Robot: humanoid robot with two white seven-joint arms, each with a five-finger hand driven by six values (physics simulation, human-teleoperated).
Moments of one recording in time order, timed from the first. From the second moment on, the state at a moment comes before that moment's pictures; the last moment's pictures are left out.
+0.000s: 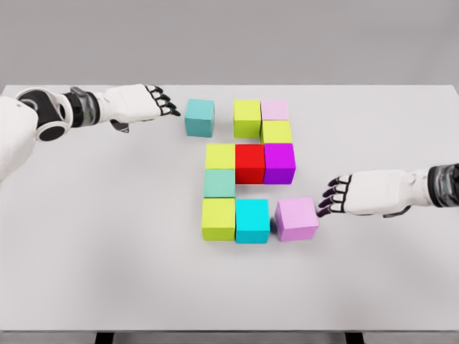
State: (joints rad) left arm -1.03 0.53 -1.01 -0.91 -0.90 -0.61 -0.18; right arm -0.76 -1.09 0.97 -1.75 0.48 -0.61 0.60
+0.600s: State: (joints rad) left arm -1.03 0.49 -1.01 -0.91 -0.90 -0.61 -0.20; right arm -0.74 -1.08 1.00 -1.77 0.44 -0.61 0.59
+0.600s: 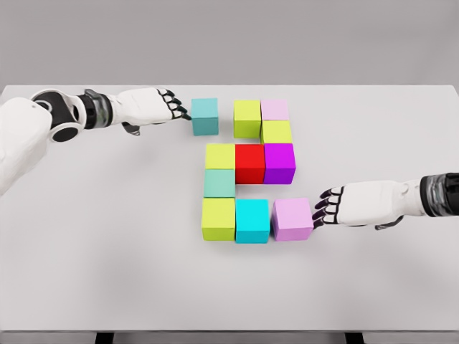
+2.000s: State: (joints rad) left arm -1.07 0.39 -1.01 -0.77 -0.90 -0.61 -0.20; right arm -0.74 -1.07 0.98 -1.76 0.44 -0.61 0.60
